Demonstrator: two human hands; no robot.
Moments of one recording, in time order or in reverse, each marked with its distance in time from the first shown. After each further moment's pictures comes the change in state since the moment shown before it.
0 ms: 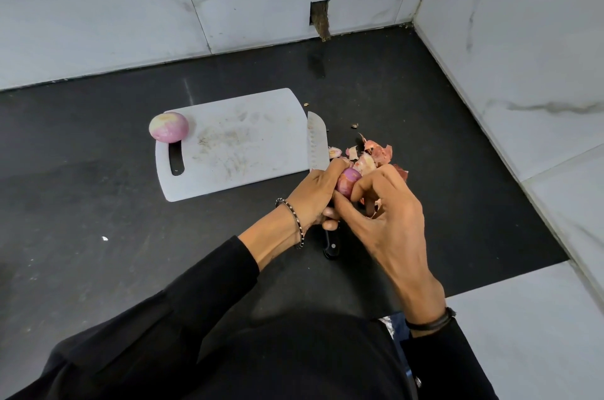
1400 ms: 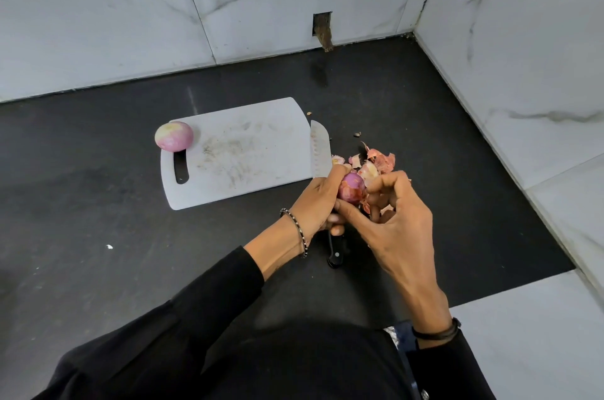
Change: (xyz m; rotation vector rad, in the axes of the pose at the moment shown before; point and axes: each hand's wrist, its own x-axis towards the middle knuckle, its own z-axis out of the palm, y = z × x) left_hand 0.003 -0.003 0.000 0.015 0.028 0.072; right_hand 0.000 -0.001 -0.002 0.150 0.033 0.179
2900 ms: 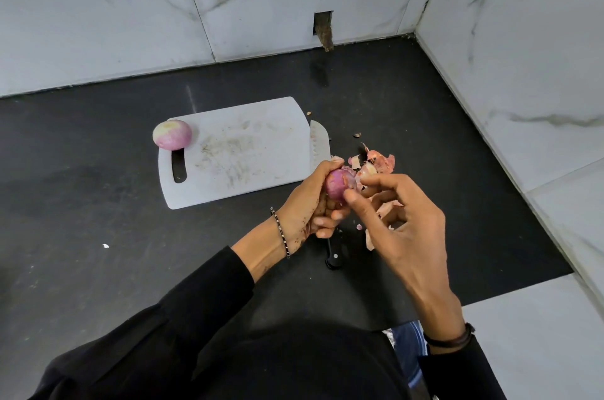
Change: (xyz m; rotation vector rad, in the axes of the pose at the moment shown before) left_hand 0.006 -0.008 -0.020 -0.175 -0.208 -0.091; right_hand 0.002 -0.011 -0.012 0.014 -0.001 -0.074
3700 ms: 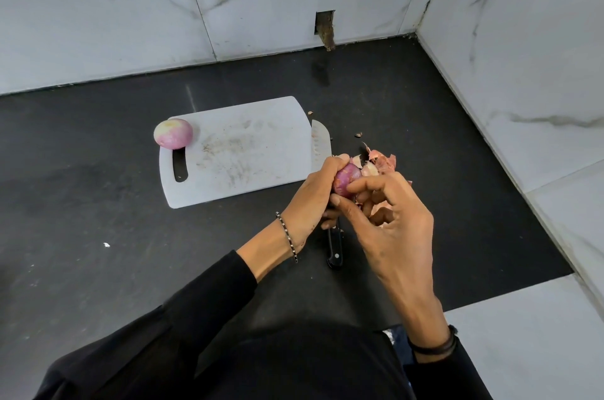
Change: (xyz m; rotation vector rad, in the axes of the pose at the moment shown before) left_hand -0.011 0.011 0.019 0.195 0.229 0.191; right_hand -0.003 -0.013 0.017 0.066 0.006 -0.003
